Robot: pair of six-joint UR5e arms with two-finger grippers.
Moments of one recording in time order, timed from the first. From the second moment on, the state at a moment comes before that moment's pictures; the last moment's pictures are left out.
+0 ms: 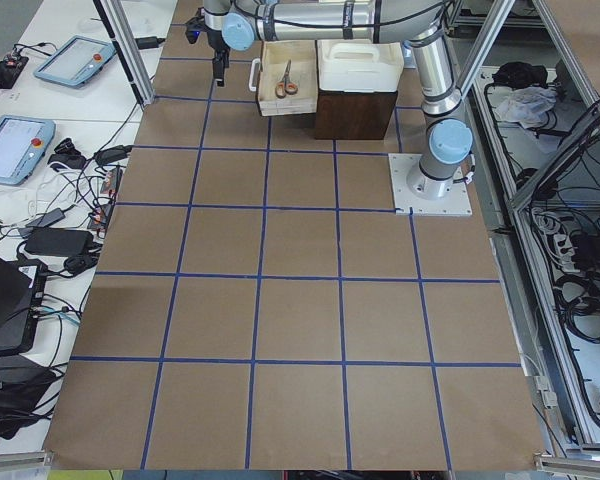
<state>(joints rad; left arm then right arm) -1.76 -2.15 -1.18 -1.31 1.60 -0.15 1.54 -1.58 1.57 -1.74 -1.65 -0.06</state>
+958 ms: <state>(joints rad) -1.83 -2.27 -1.19 -1.24 1.57 -0.12 1.54 -1.59 1.58 -1.74 -1.65 -0.06</state>
